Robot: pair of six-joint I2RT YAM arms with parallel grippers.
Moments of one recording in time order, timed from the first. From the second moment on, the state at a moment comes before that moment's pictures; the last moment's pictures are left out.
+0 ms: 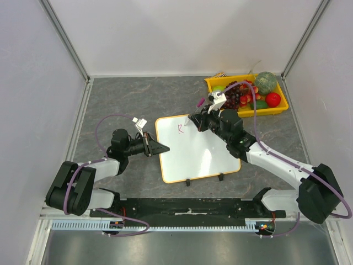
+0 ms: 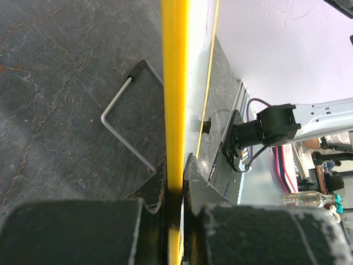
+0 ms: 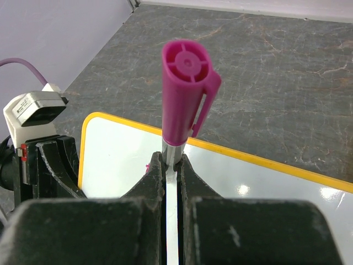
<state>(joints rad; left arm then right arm) -0.27 1.33 0.30 0.76 0.90 -0.70 0.68 1.25 0.81 0.32 0.01 0.34</state>
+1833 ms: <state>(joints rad) -0.27 1.33 0.30 0.75 0.90 -0.69 0.66 1.25 0.78 0.36 0.01 0.38</state>
